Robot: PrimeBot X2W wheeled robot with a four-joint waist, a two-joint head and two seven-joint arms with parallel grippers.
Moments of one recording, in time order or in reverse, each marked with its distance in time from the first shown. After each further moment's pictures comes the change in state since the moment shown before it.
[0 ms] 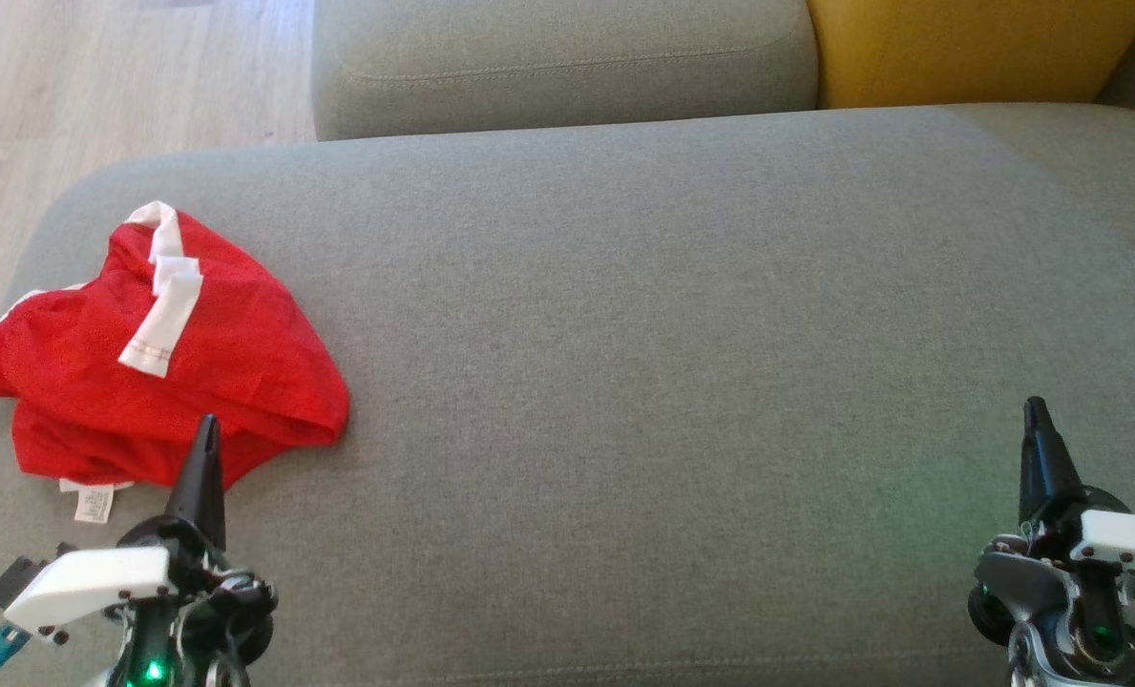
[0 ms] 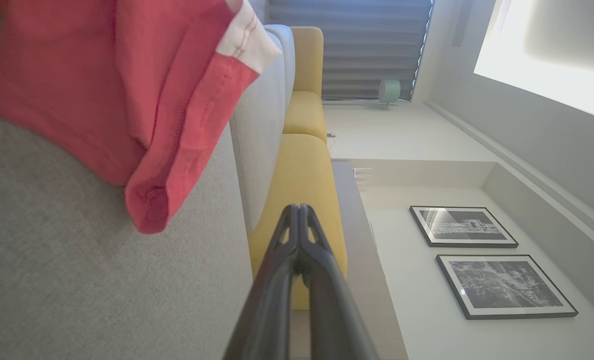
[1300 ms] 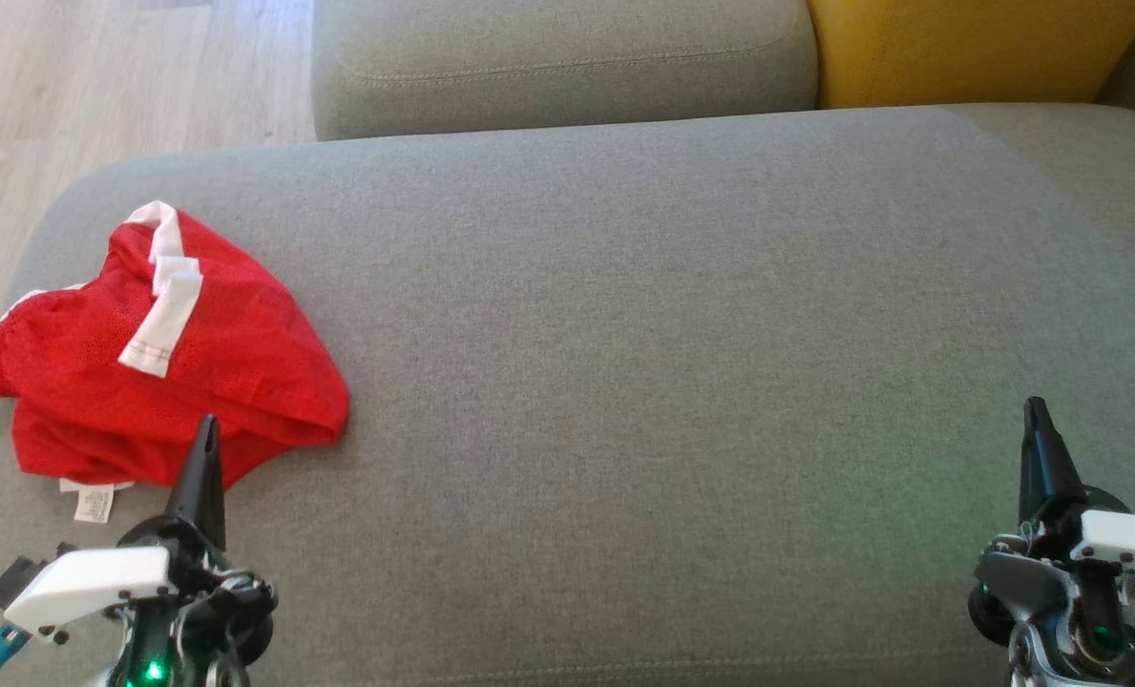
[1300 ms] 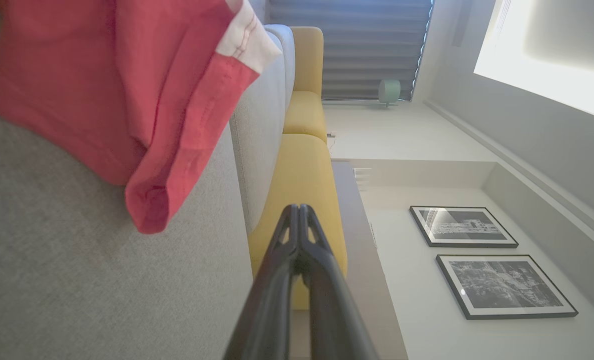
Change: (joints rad) left arm 0.000 0.000 0.000 0.000 0.000 0.000 0.000; right arm 0.000 0.000 0.000 0.000 0.000 0.000 0.000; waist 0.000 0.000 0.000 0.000
